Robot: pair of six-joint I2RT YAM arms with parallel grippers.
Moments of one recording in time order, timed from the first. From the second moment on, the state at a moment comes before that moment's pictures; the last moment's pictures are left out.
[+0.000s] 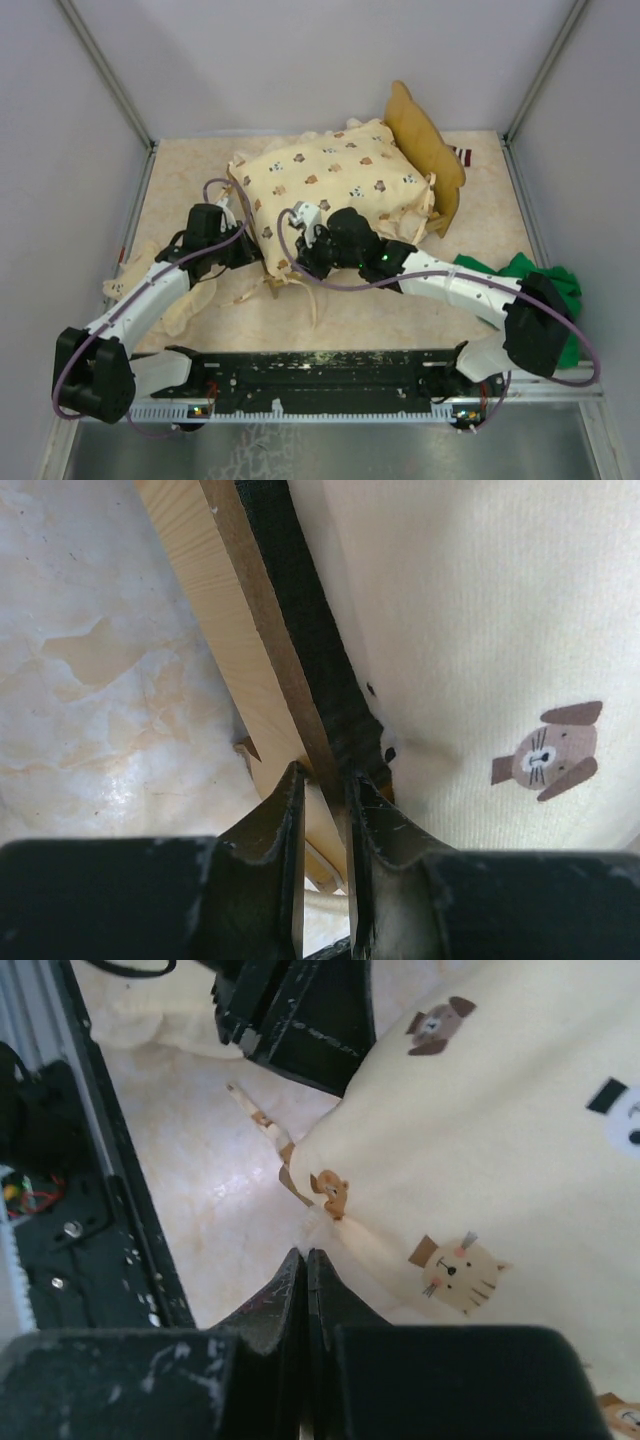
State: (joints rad) left arm -0.31 1.17 0.73 -0.31 0.21 -0.57; right arm 0.98 1.40 1.03 -0.12 -0.23 -0.03
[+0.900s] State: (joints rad) left arm -0.28 1.18 0.73 -0.30 0.29 -0.57; right arm 1.29 1.39 0.96 -0.14 -0.03 -0.78
